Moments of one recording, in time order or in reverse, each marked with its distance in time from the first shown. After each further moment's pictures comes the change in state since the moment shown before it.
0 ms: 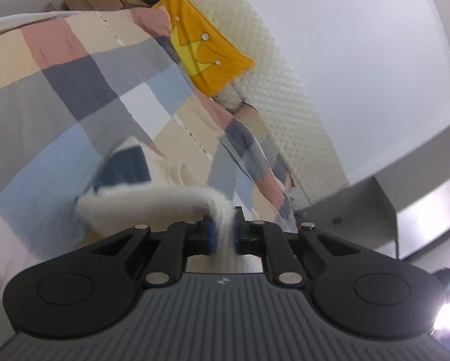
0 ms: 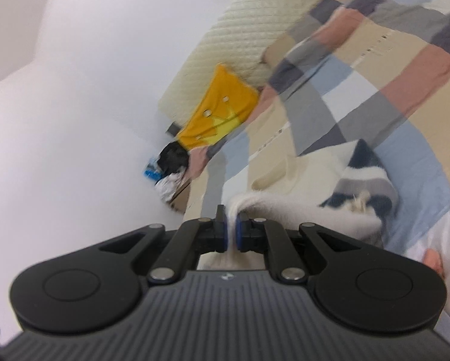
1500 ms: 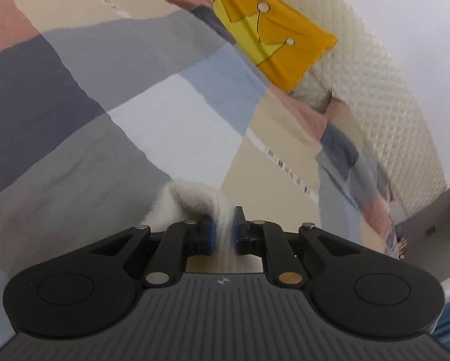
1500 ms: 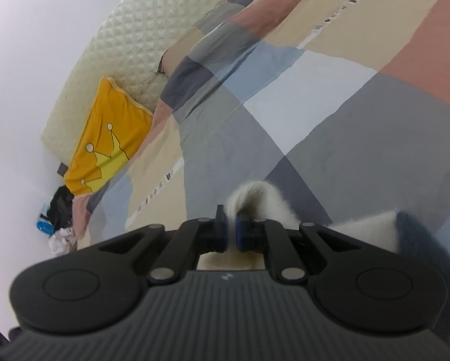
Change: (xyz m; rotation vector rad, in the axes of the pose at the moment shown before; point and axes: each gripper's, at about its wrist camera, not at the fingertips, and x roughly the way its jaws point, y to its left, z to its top) left arm 0.438 0.136 0.114 0.101 0.018 0.253; right arm 0.354 -0.168 0.062 0.041 -0.124 -0.307
